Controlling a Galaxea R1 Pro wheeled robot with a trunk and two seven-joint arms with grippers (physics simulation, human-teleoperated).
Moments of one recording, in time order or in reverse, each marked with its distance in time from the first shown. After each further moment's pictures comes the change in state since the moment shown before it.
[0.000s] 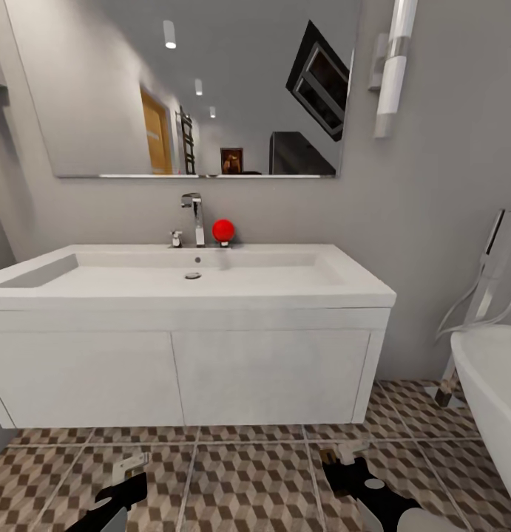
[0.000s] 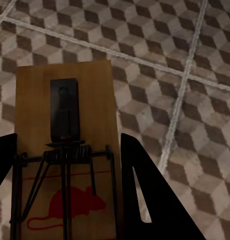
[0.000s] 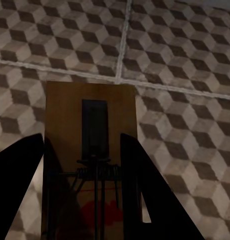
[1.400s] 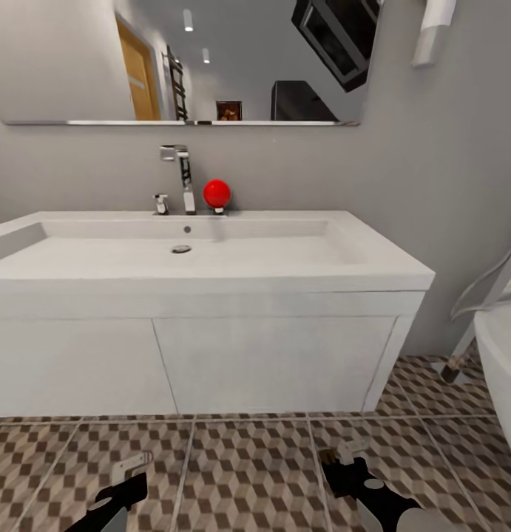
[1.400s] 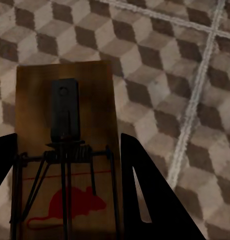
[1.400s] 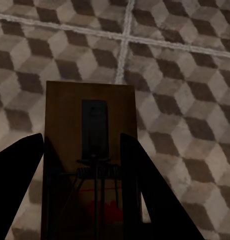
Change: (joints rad) left arm 0.000 0.000 0.000 0.000 0.000 0.001 0.000; right arm 0.000 0.002 0.002 0.000 0.003 0.000 0.000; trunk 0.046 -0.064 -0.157
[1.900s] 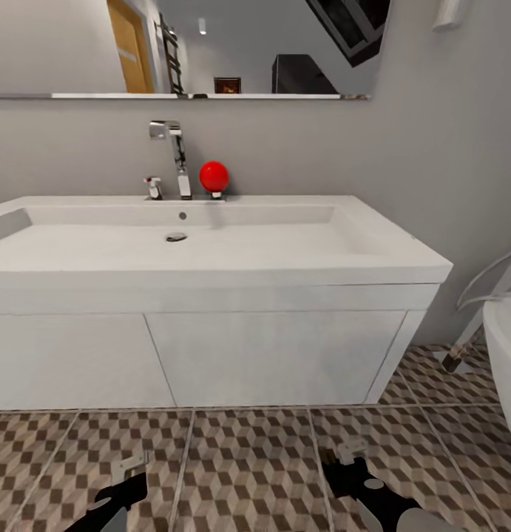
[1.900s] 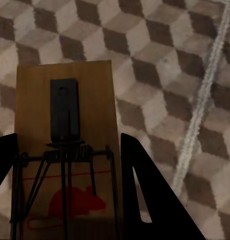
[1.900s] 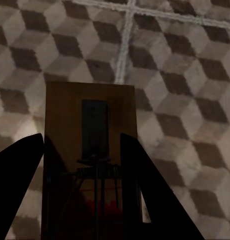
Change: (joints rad) left arm 0.000 0.001 0.000 -0.001 0.000 -0.001 0.000; right arm 0.000 0.000 0.000 0.000 0.001 0.000 0.000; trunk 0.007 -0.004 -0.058
